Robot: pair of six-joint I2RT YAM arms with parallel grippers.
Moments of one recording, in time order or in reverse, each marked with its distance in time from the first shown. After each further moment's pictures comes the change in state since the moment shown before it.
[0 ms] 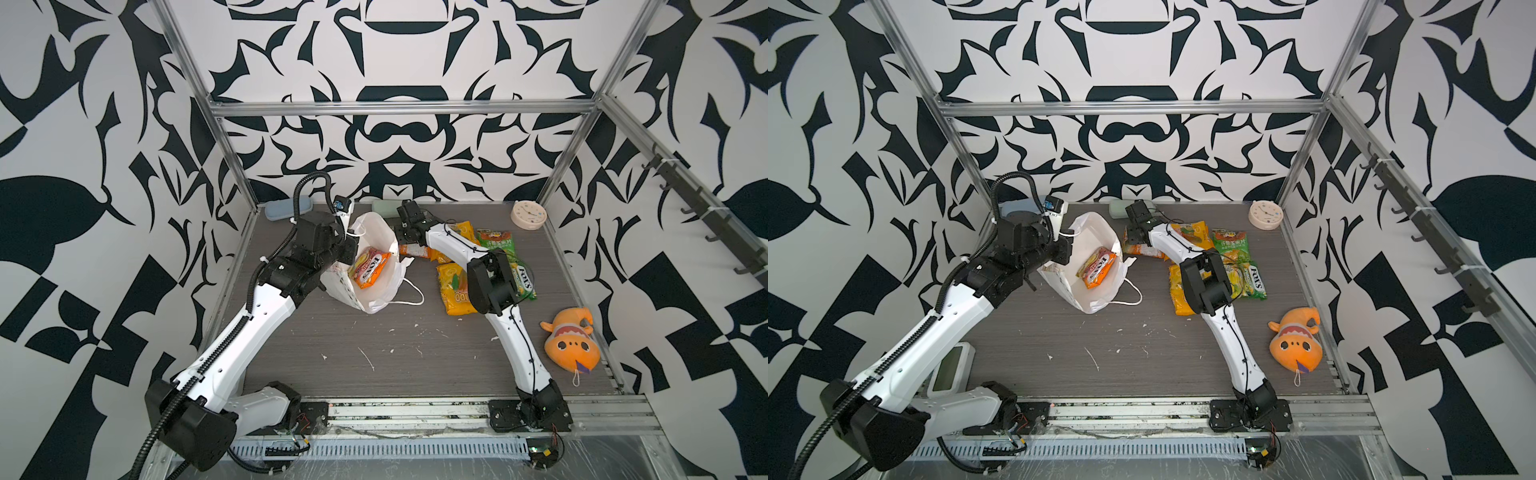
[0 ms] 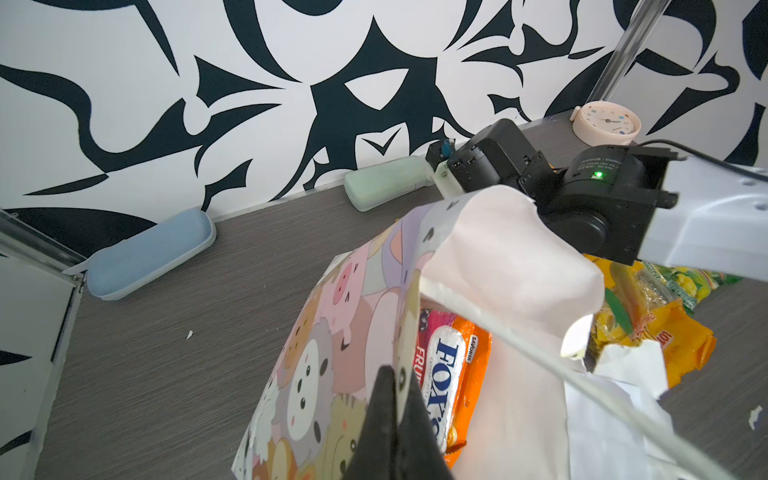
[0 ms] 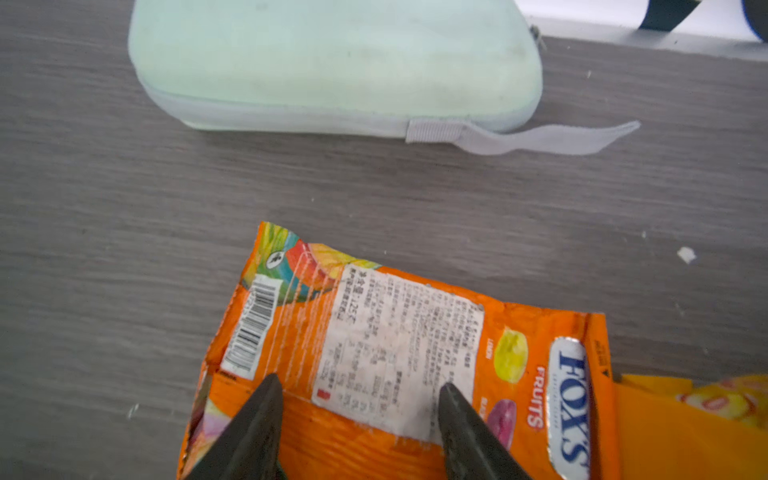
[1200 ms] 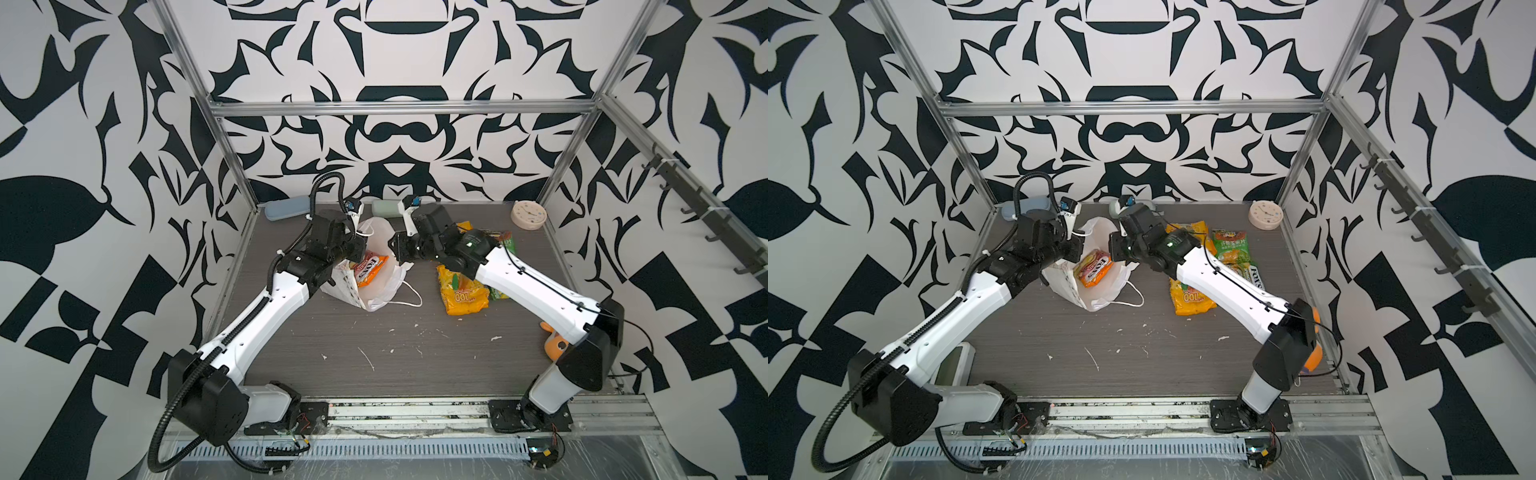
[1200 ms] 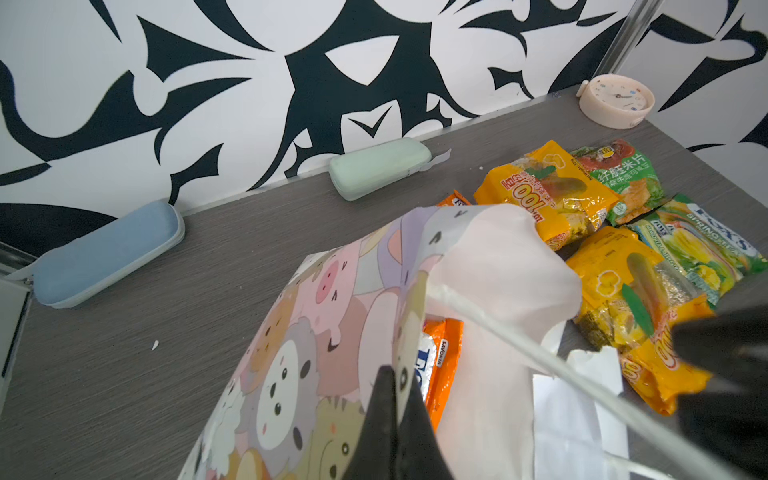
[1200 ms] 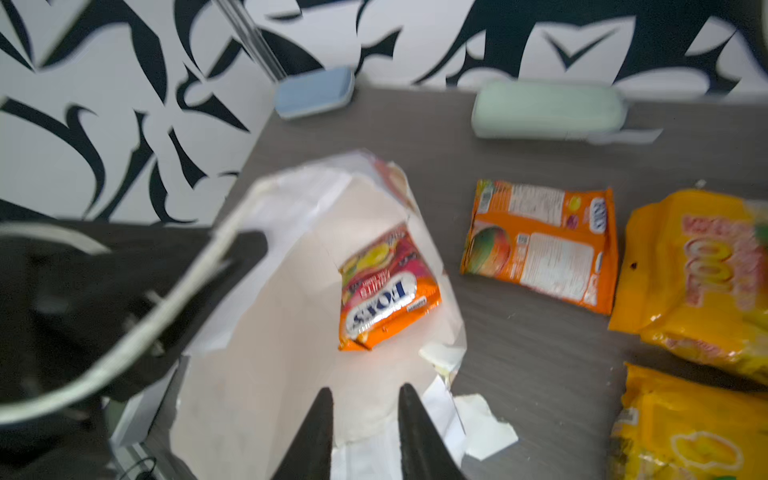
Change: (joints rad) left arm 0.001 0.127 -0.014 0.082 0.023 0.005; right arm 0.259 -0.849 -0.560 -0.069 -0.157 0.221
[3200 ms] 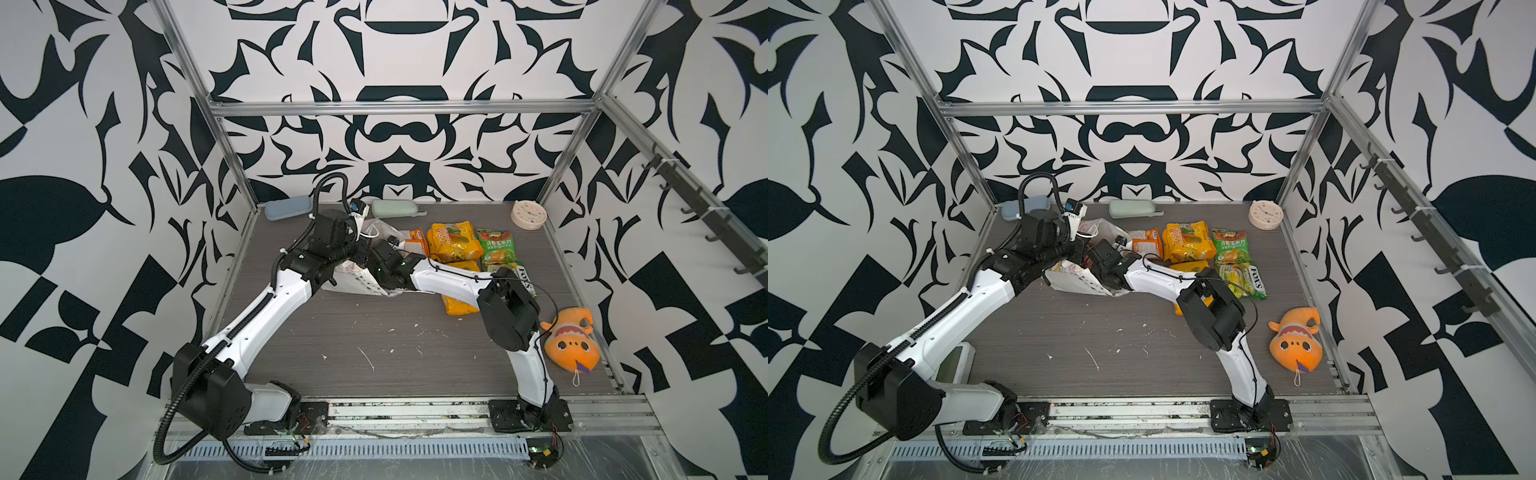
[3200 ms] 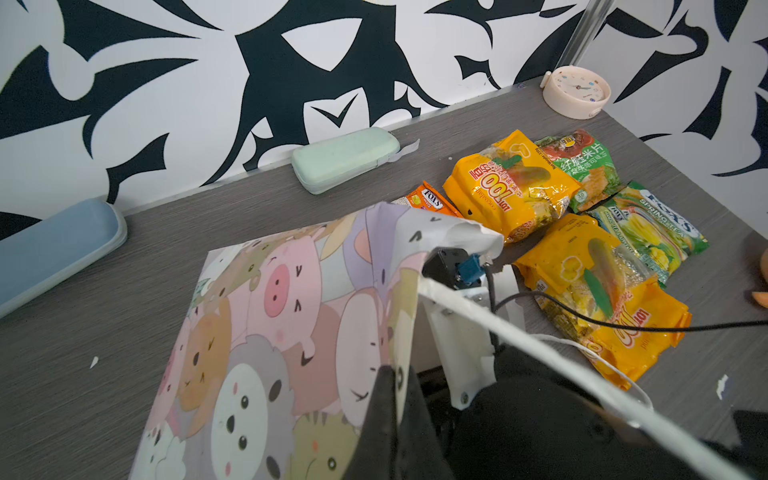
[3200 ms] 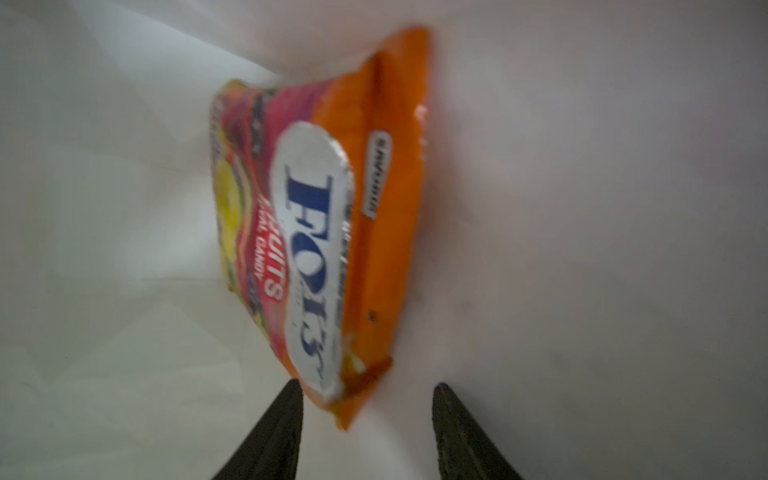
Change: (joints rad) left arm 0.002 0.019 0.002 0.005 0.110 -0.013; right arm 0.061 0.469 0.035 0.248 0.113 0.571
